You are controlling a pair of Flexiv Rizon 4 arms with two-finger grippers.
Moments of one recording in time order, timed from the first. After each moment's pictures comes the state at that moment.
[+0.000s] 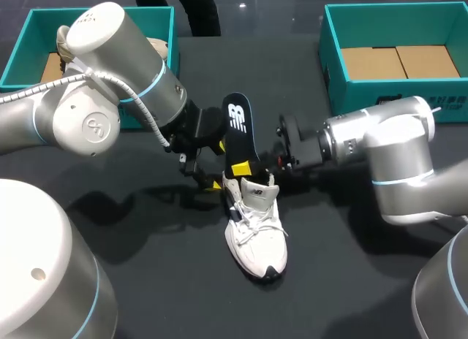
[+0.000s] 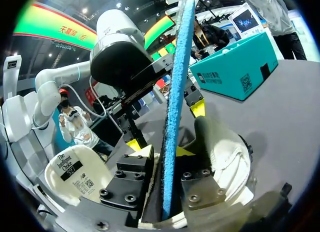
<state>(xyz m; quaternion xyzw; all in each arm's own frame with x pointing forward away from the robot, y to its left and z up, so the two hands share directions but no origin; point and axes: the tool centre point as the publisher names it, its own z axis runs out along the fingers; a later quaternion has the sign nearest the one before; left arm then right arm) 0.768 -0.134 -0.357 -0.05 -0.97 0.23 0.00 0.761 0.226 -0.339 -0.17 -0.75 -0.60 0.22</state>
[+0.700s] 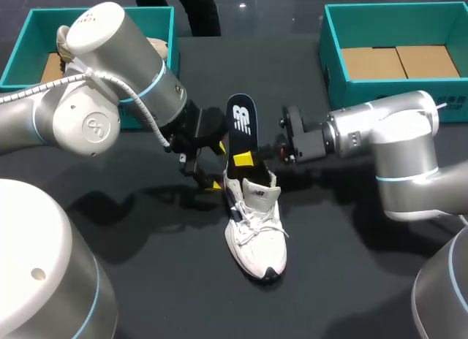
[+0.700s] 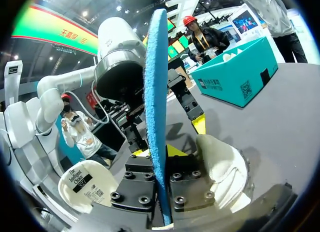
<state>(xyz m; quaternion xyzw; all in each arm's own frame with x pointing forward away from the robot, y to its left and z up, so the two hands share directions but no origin) 0.768 -0.134 -0.357 -0.05 -0.97 0.23 0.00 0.766 0.221 -0.323 -0.18 -0.74 -0.60 0.24</state>
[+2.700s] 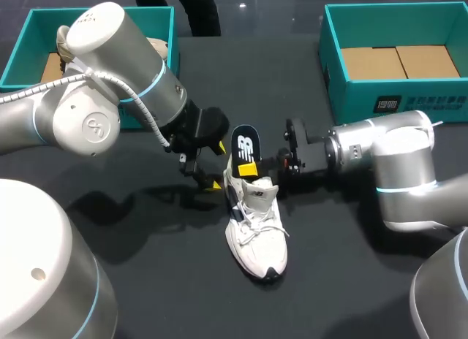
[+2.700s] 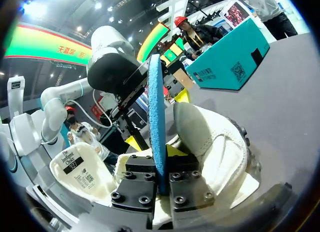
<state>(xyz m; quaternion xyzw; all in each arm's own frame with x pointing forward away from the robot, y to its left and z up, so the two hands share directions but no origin) 0.768 -0.134 -0.357 -0.05 -0.97 0.23 0.00 0.763 0.214 -0.353 -0.21 -0.71 -0.61 0.27</state>
